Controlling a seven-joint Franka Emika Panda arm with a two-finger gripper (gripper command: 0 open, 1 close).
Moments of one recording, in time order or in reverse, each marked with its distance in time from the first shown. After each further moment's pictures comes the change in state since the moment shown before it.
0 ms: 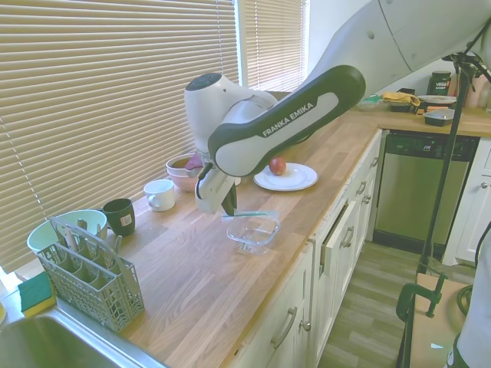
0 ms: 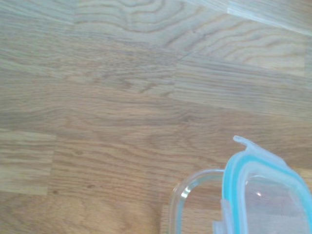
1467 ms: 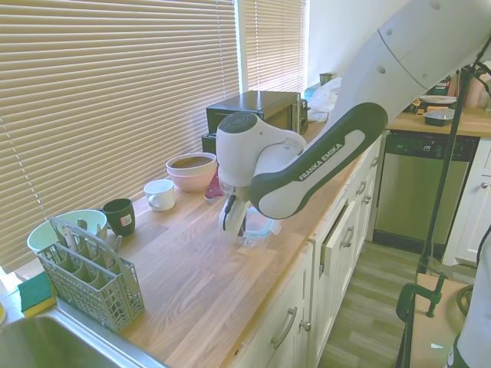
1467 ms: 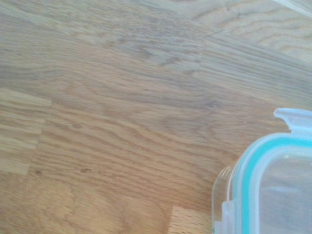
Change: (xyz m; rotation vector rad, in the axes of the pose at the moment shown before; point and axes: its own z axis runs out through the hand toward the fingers) arm -0.031 0.026 0.056 0.074 0.103 -0.072
